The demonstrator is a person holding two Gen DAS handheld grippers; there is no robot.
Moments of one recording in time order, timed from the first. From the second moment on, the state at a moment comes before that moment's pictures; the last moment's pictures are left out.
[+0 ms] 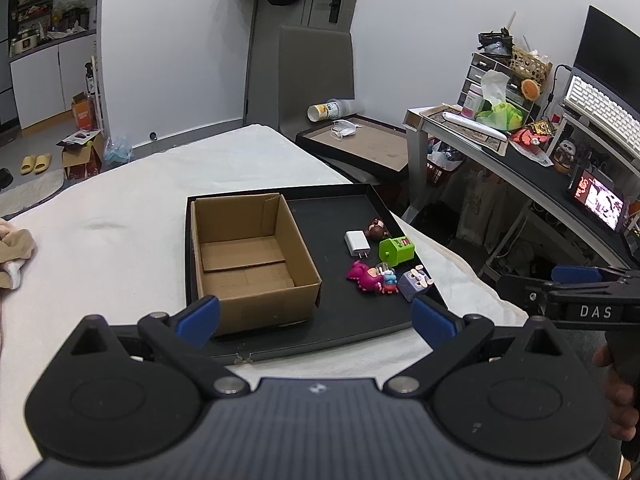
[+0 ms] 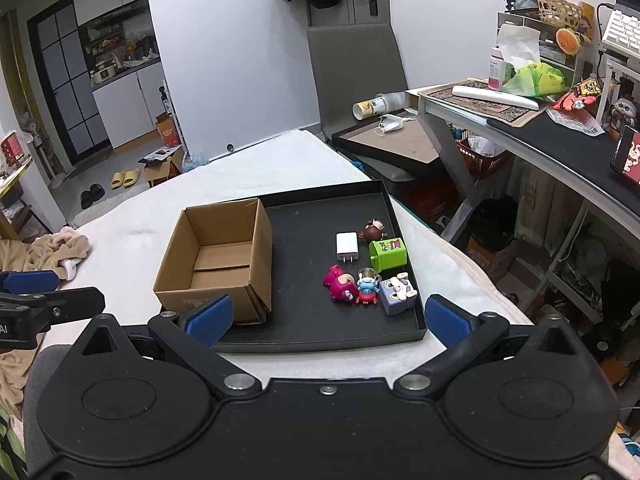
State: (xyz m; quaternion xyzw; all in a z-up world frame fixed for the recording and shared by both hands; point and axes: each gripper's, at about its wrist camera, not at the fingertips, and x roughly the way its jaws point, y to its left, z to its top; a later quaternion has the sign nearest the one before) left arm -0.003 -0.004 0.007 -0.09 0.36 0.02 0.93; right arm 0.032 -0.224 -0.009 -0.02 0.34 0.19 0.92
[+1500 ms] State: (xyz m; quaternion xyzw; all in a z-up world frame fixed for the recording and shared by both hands) left arm 0.003 0.002 -0.001 -0.10 0.36 0.03 0.93; right arm 0.040 -0.234 -0.017 -0.01 0.33 0.17 0.93
